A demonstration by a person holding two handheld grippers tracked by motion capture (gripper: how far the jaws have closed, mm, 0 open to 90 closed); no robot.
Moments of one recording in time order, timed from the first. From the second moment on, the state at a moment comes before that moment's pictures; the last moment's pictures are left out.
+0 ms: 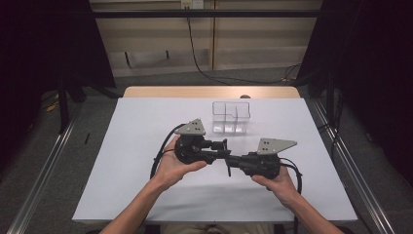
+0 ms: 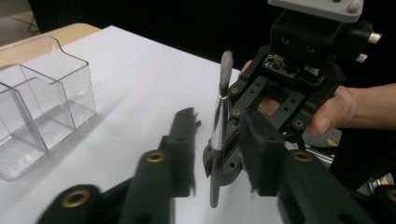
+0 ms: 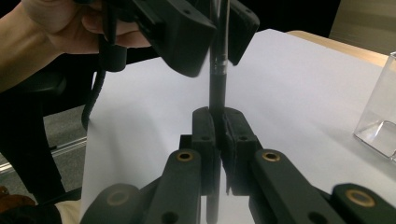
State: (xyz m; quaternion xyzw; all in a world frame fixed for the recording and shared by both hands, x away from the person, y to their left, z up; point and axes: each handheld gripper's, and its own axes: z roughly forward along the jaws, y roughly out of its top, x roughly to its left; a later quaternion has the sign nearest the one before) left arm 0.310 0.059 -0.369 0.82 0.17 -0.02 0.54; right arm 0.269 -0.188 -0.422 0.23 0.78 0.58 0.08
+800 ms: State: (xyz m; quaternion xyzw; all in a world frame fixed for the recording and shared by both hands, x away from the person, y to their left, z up) left arm 0.312 0.081 -0.374 0.80 0.23 0.04 0.56; right arm 0.271 -0.193 -0.421 0.25 0.77 0.58 0.09
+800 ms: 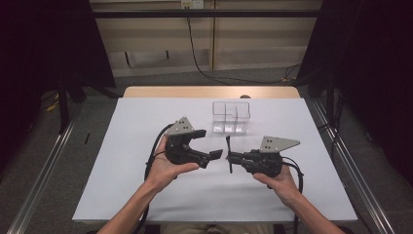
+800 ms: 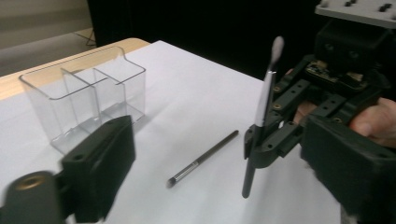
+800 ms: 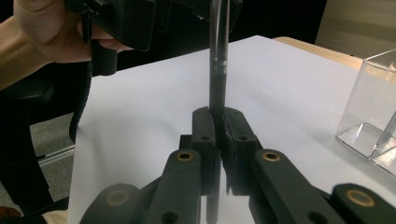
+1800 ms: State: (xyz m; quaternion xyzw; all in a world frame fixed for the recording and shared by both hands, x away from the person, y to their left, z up) left arm 0.299 0.162 -0.399 0.76 0.30 0.14 0.56; right arm 0.277 -0.202 -0.416 0.27 0.76 0.58 0.11
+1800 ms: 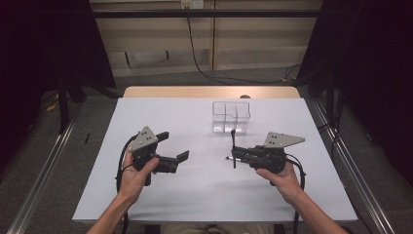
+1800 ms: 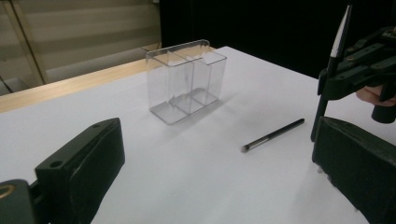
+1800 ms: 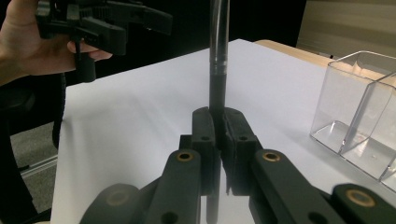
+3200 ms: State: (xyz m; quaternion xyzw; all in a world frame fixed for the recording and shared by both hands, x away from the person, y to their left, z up) left arm 0.258 0.252 -0.441 0.70 0.38 0.21 0.57; right arm 0.316 -0.207 -0.396 0.30 0.73 0.59 0.16
